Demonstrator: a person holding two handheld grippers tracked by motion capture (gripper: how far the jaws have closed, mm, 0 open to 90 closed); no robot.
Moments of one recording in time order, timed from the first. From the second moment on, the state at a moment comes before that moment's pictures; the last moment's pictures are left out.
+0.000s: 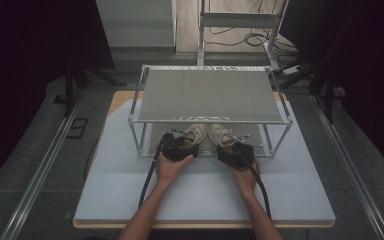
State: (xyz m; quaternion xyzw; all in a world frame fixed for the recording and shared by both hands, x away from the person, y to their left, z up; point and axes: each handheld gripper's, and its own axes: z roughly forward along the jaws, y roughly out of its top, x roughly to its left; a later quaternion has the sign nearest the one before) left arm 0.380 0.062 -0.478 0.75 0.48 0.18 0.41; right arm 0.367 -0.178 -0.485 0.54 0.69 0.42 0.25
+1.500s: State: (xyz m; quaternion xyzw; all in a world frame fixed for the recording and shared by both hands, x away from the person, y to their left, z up) left arm 0.363 0.094 -0.491 0.72 0.52 0.19 0.42; right arm 0.349 -0.216 -0.489 0.53 0.69 0.40 0.27
